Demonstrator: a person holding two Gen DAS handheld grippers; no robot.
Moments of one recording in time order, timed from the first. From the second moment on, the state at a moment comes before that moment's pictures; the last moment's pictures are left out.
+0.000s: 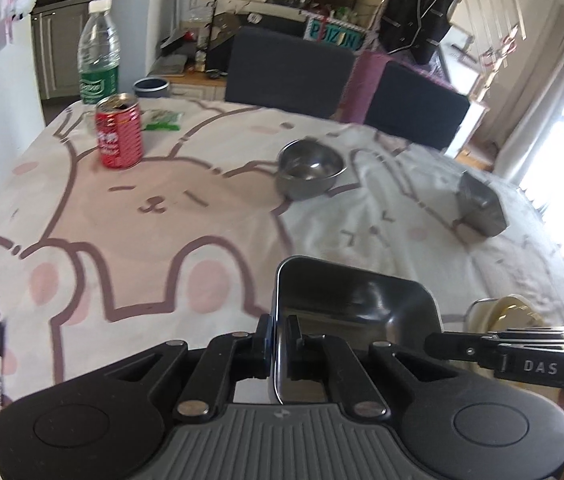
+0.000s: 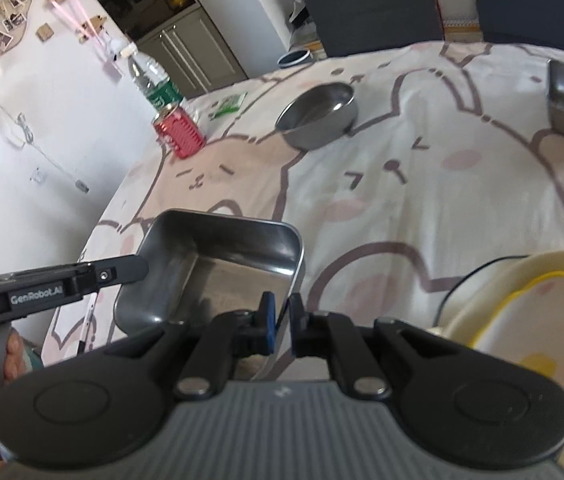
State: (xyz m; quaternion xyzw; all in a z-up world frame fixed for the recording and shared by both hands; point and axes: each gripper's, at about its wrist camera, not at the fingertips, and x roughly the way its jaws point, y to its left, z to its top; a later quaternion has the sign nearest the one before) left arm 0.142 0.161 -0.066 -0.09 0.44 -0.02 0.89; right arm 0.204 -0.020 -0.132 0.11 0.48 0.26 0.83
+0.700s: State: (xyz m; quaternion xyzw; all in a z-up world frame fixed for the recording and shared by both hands) left arm 0.162 0.176 -0.098 -0.06 0.50 0.01 0.87; right arm 0.221 0.022 -0.162 0.07 0.51 0.26 0.82
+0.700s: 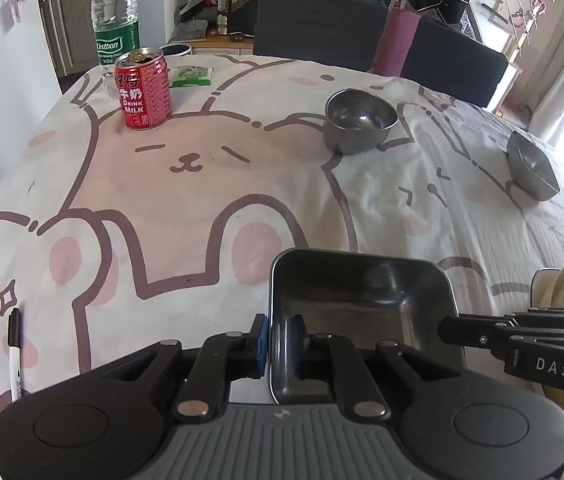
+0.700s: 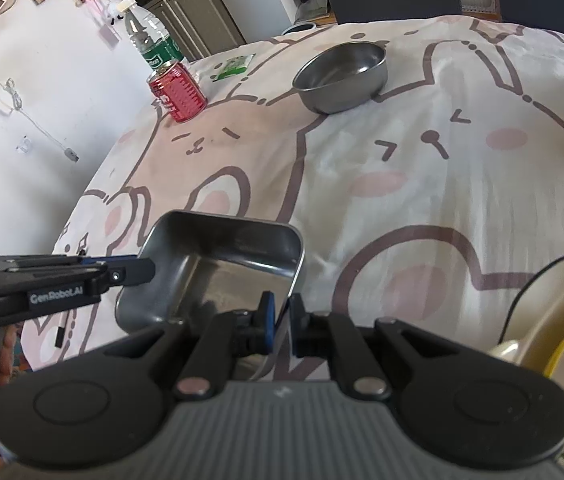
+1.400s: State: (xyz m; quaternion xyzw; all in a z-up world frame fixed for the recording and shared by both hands) left arm 0.162 0.172 -0.106 -0.06 0.52 0.00 0.85; right arm 0.223 0.027 -0.169 0.08 0.52 0.26 0.81
